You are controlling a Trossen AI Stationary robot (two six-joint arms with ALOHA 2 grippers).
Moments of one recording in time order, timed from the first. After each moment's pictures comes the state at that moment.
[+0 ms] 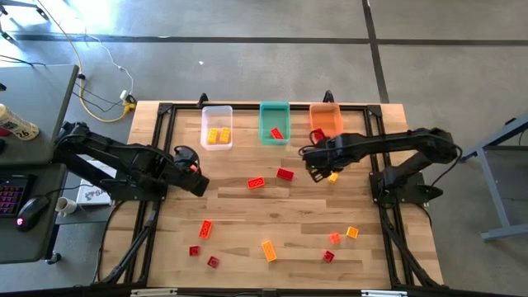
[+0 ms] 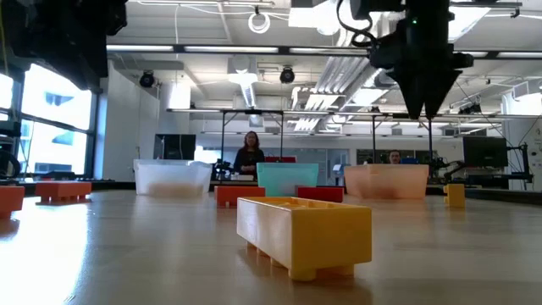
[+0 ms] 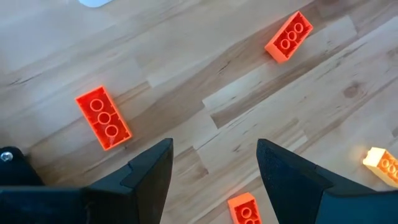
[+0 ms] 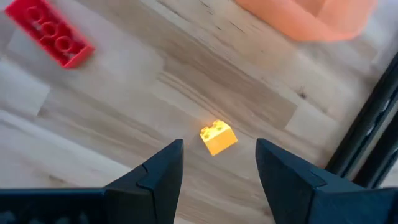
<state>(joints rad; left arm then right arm) -0.19 1.02 0.92 -1.15 -0.30 -1.33 -0.01 1.48 1.20 -1.30 0.23 1.05</state>
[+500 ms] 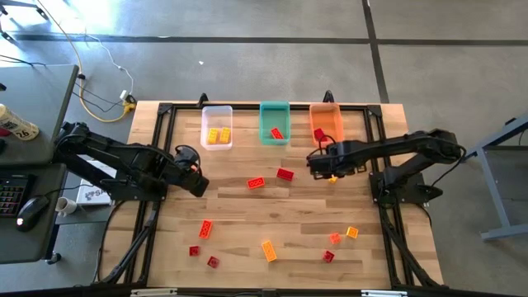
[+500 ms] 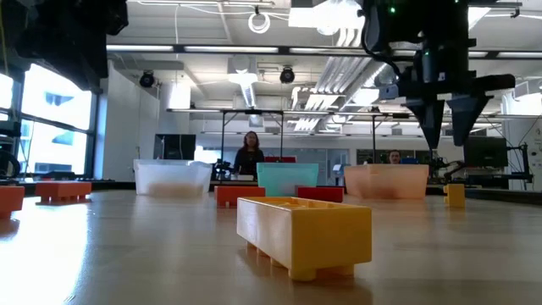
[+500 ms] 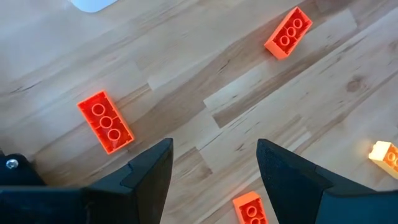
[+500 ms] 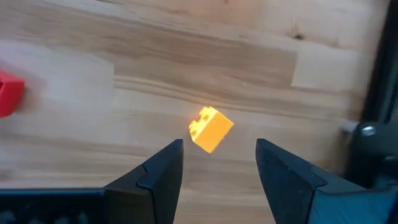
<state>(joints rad) -0.19 1.02 0.92 -1.15 -0.30 -1.28 -0.01 1.45 0.99 -1.18 0.20 1.44</state>
